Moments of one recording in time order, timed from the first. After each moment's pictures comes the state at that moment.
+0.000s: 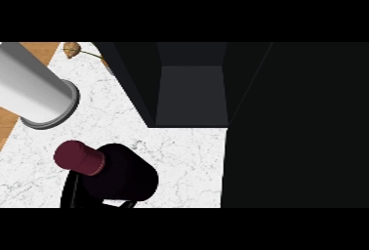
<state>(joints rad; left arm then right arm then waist) 0.20 0.00 -0.16 -1.70 0.36 -0.11 -0.31 0.08 -0.04 -0.01 -2.33 -0.17 0.23 0.37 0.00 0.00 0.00</state>
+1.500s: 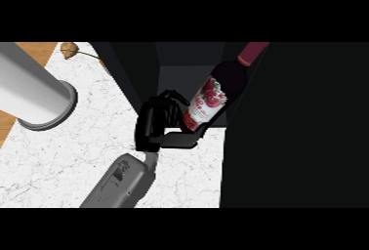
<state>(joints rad) -0.43 0.00 -0.40 -1.26 0.36 0.46 -0.30 0.09 -0.03 -0.01 -2.31 -0.15 0.23 0.33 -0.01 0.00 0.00</state>
